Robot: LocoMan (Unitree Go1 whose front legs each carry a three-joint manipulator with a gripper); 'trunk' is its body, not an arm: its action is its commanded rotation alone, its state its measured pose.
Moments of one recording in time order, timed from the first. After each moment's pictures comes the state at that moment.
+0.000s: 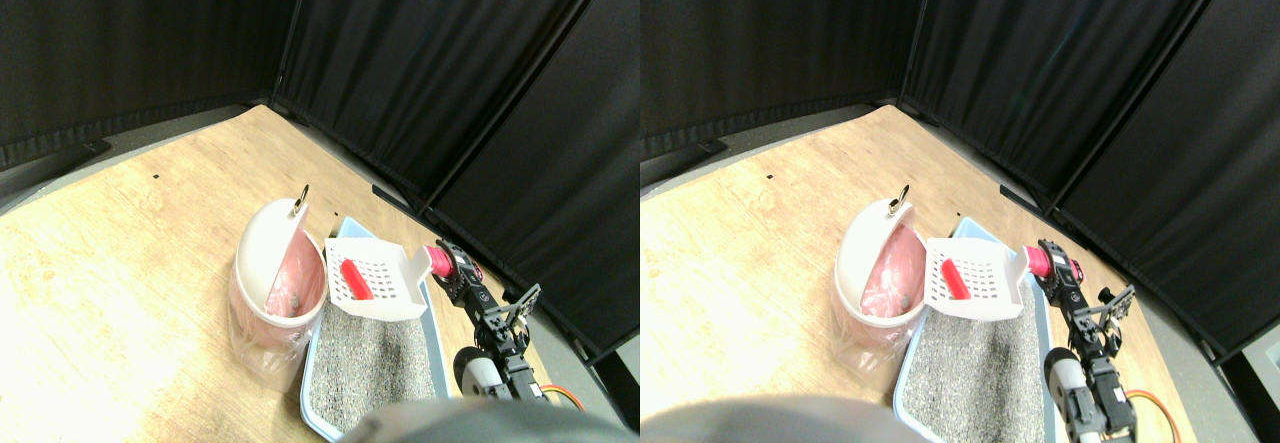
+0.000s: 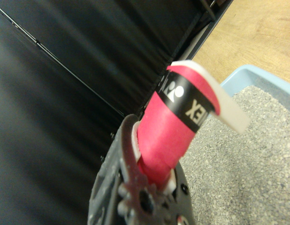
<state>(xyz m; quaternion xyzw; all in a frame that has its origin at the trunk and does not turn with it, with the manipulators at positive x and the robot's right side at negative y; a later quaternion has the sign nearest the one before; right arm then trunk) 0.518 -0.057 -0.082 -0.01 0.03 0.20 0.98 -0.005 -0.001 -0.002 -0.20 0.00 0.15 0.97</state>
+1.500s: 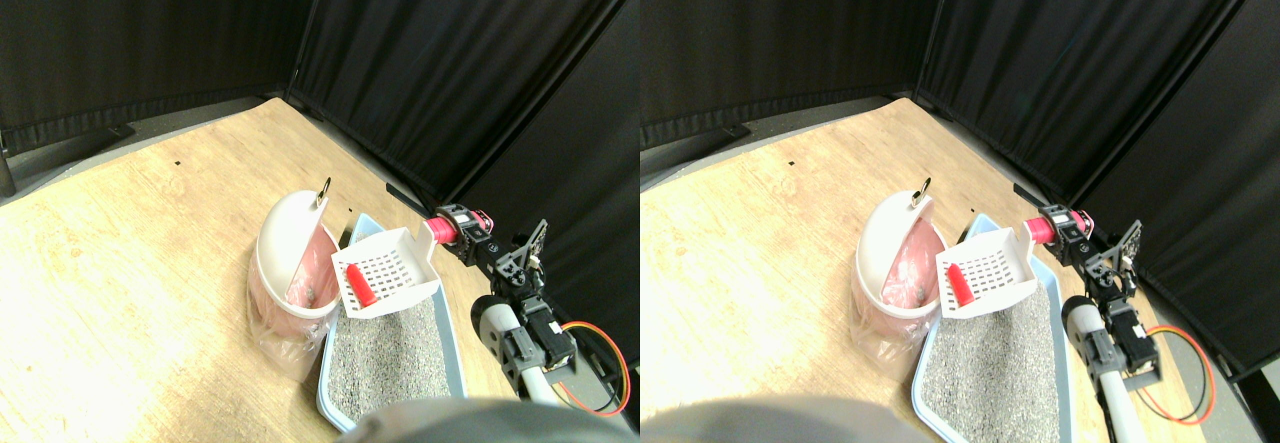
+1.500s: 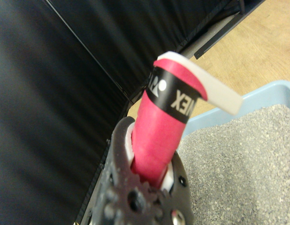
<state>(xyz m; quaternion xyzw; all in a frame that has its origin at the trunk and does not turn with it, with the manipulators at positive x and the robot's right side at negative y) 0.539 -0.026 -0.067 -0.20 0.05 0.27 0.94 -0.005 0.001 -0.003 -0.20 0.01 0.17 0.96</state>
